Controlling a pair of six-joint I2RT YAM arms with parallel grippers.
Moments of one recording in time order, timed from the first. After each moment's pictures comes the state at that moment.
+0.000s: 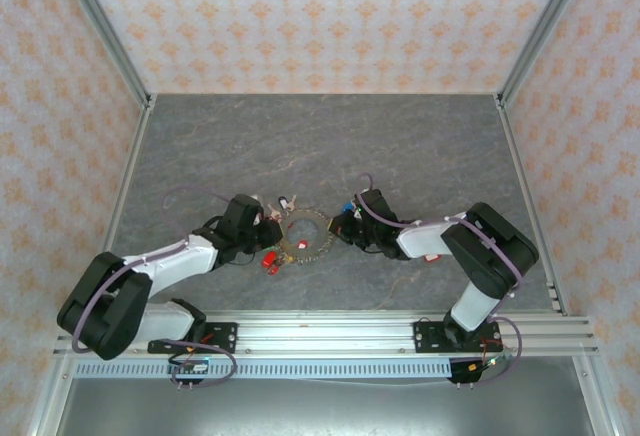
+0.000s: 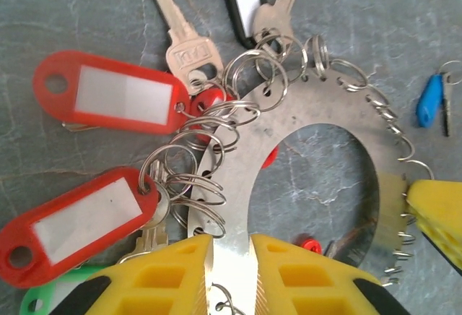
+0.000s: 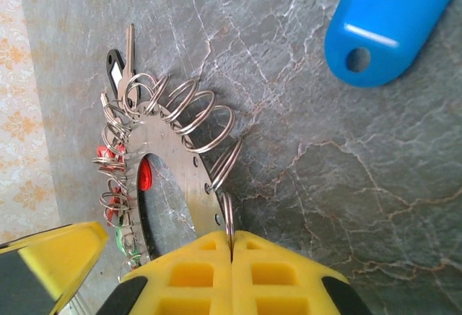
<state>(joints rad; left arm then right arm) -0.46 1.29 0.46 -0.07 0.15 -0.83 0.69 1.66 0.59 0.37 -0.29 1.12</state>
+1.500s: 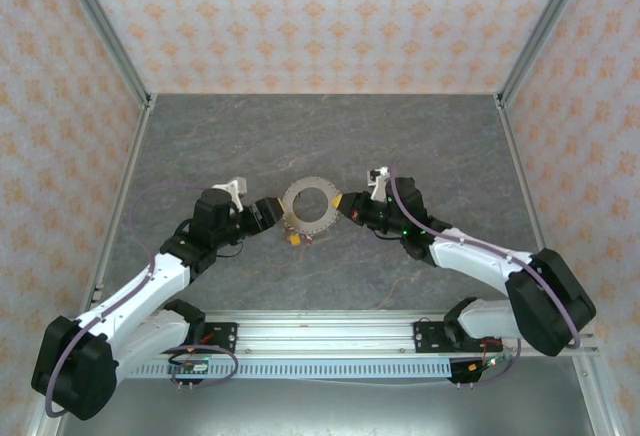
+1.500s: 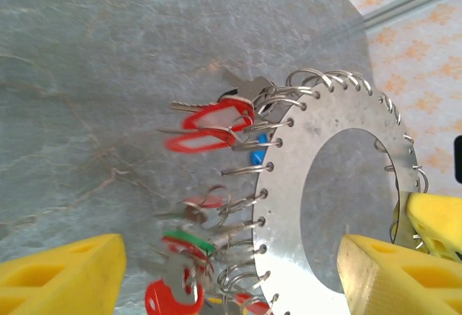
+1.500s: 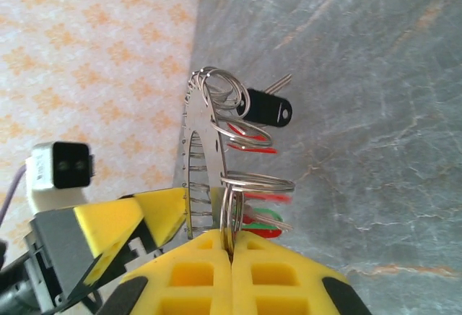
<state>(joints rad) -0.37 0.95 0.47 -0.07 0.28 -0.86 0.62 1.26 0.56 0.34 -0.40 1.04</state>
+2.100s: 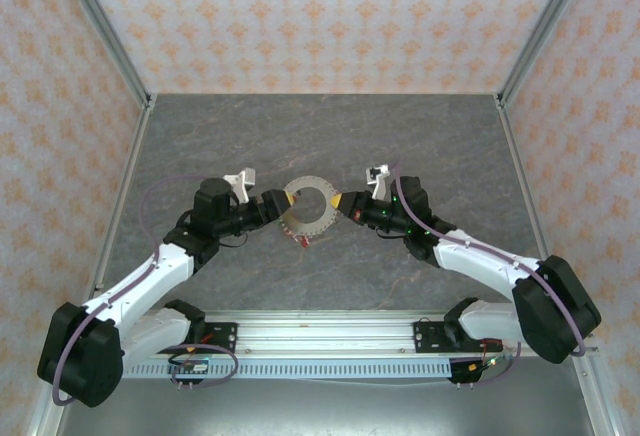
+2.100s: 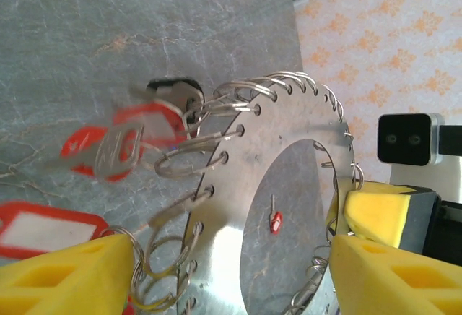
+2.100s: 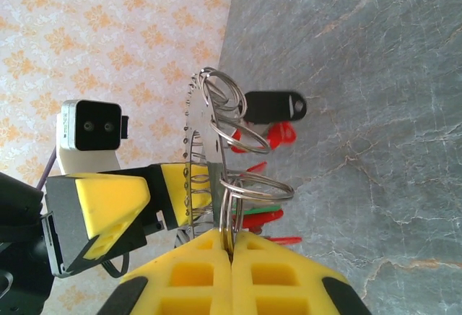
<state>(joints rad) -0.35 1.02 0.52 0.03 0.48 -0.91 0.61 1.23 0.56 0.36 -0.48 1.04</state>
